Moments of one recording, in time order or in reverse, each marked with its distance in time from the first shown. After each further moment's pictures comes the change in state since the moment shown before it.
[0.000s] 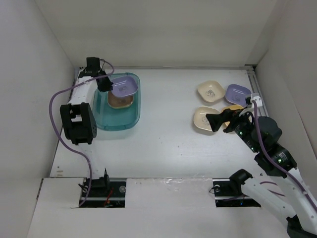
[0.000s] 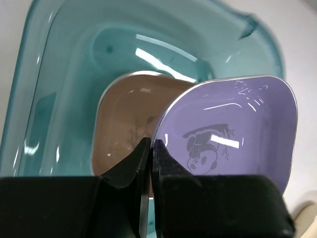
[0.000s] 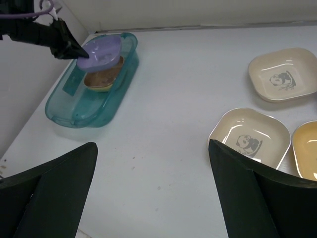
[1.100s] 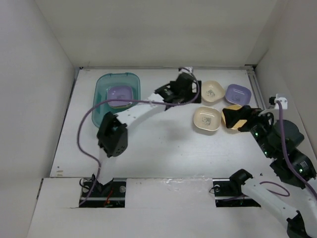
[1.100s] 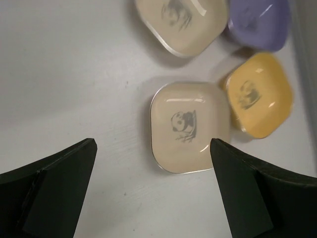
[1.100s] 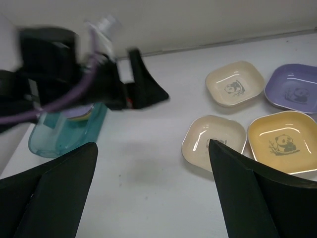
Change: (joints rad) left arm -0.856 -0.083 0.071 0.159 -0.259 -0.129; right arm 0.000 -0.007 0.174 -0.168 0.201 0.016
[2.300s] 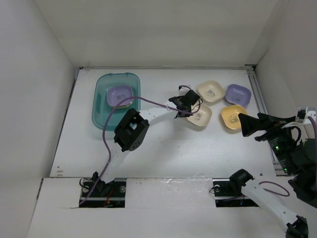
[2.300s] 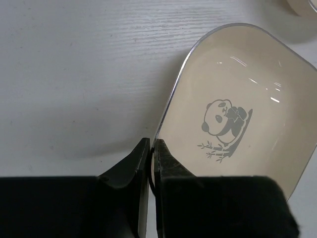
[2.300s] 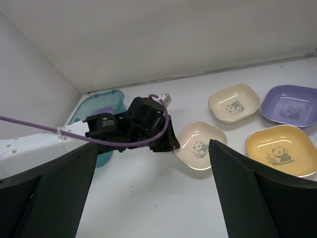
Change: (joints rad) left arm -0.062 0.369 0.022 -0.077 -0.174 -0.129; right arm 0.000 -0.135 0.135 -0.105 0.017 0.007
